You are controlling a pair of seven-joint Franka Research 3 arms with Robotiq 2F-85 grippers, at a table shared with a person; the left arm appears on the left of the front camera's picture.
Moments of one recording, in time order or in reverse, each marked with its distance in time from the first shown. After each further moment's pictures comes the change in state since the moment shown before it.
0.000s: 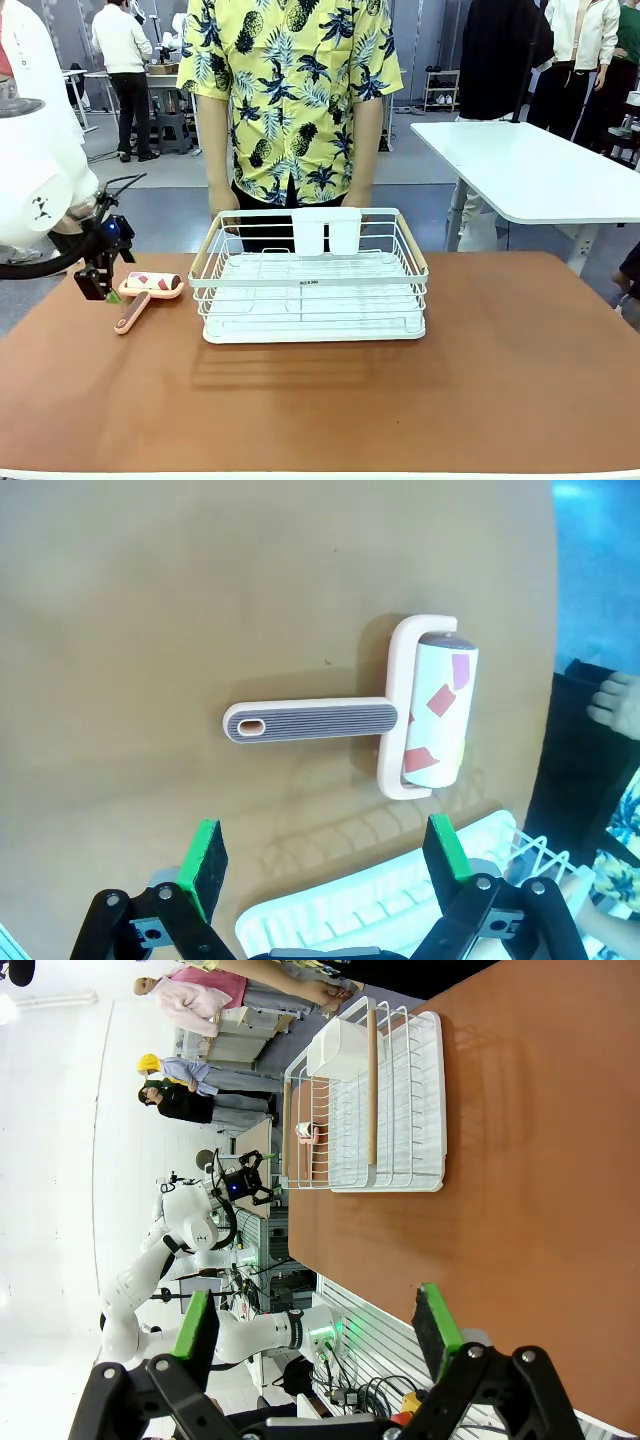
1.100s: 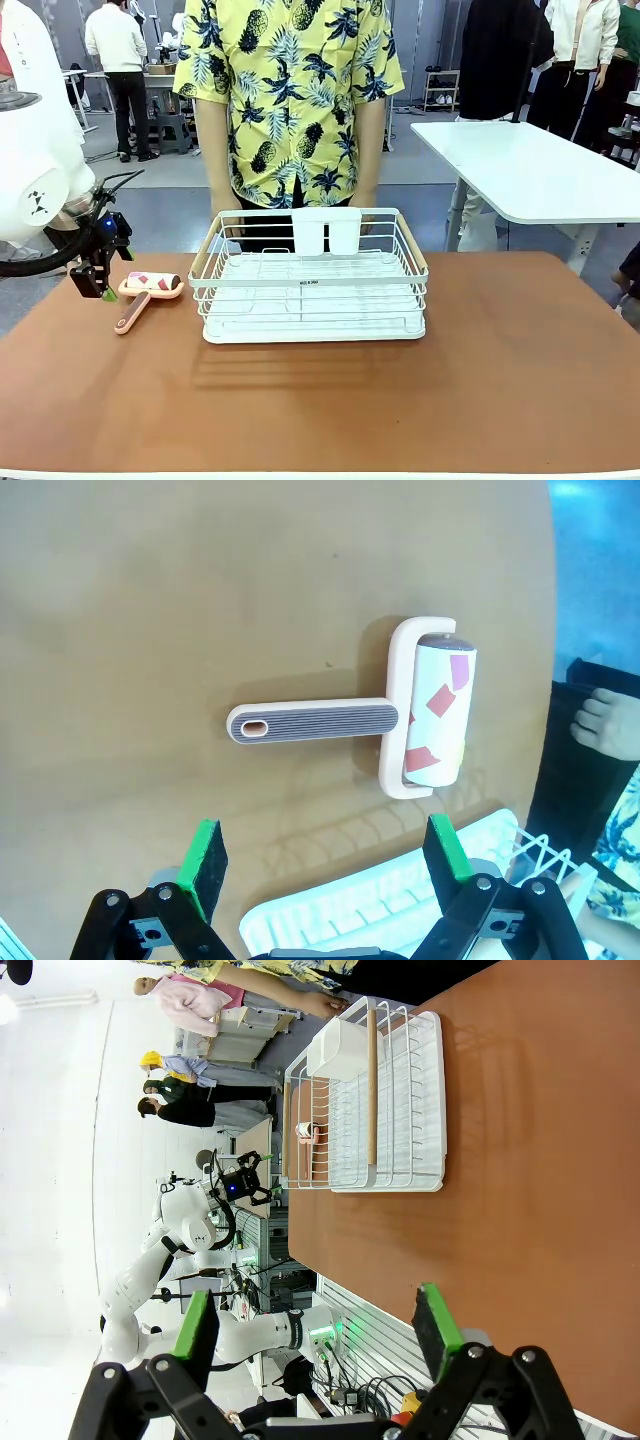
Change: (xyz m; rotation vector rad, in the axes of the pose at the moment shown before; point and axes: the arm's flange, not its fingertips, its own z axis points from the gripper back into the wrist) left arm 0.000 0.000 0.001 0.007 -0.001 -0.011; right arm 0.000 0.000 0.000 0.000 0.000 0.000
